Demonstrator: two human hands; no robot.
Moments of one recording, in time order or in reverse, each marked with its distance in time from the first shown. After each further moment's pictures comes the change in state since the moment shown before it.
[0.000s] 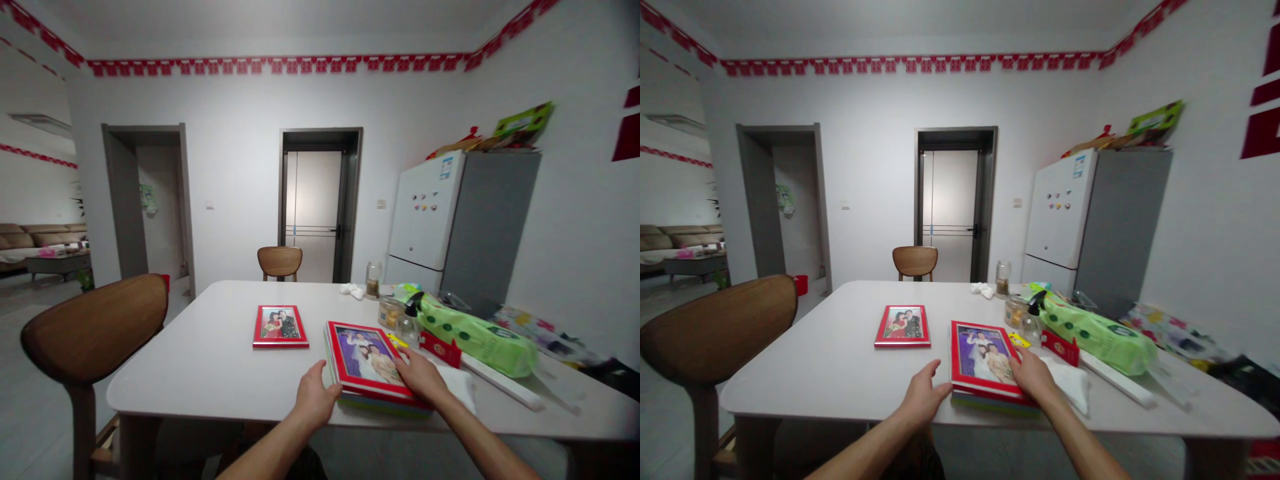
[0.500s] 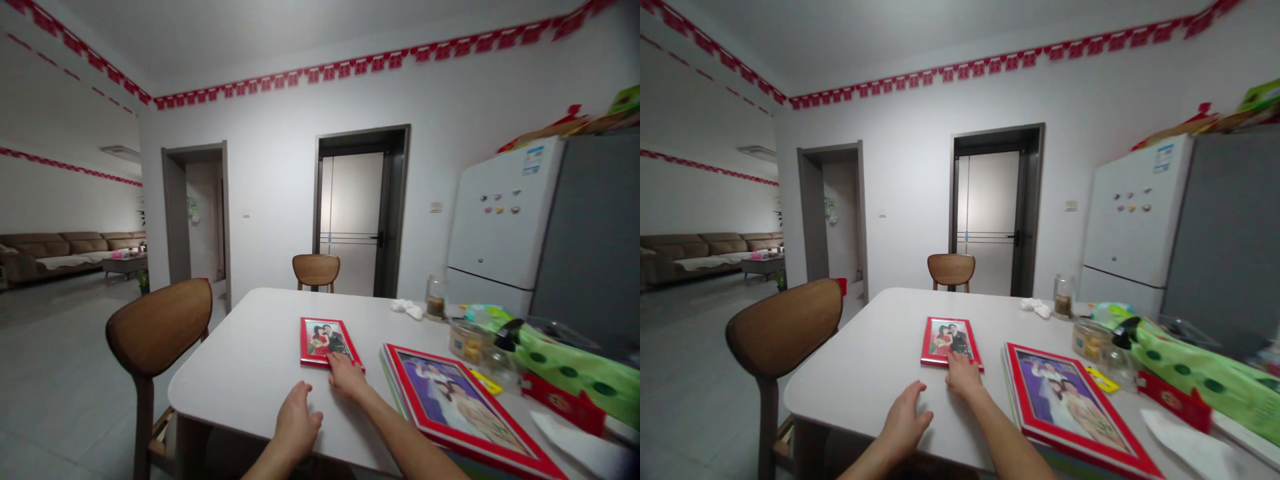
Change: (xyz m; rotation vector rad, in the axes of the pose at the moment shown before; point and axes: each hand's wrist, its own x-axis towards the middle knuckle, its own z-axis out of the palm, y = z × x) left_hand -0.016 -0.088 -0.103 0.273 0.107 -0.100; right_hand 0.003 -0.195 0.159 -0.131 -0.284 -0.467
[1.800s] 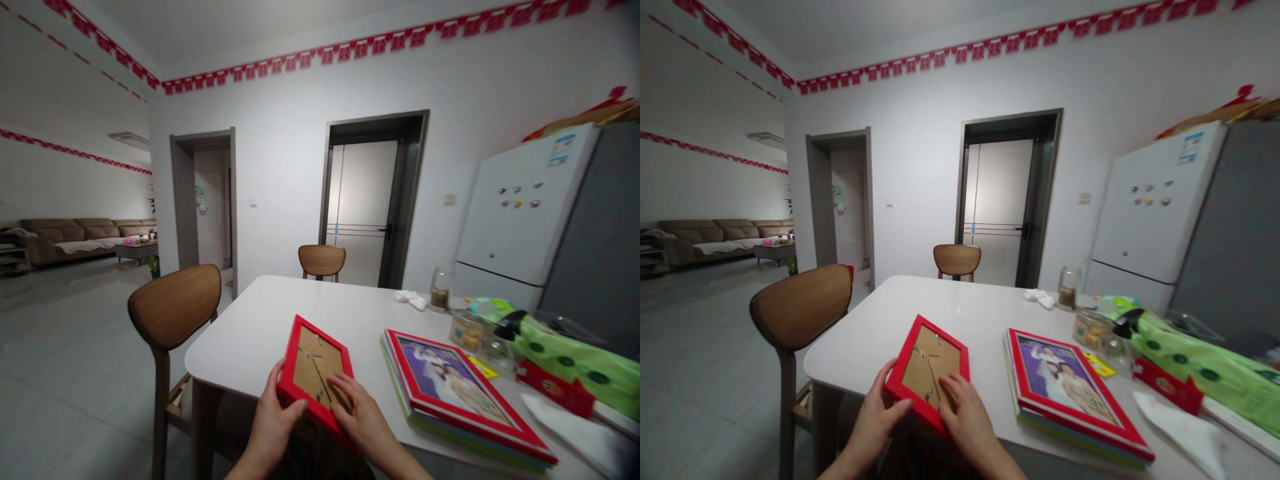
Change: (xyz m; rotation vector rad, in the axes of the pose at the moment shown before) left_hand -0.075 0.000 -0.038 -1.001 0.124 0.092; right_hand -0.124 -0.035 -0.012 0.522 0.086 -0.018
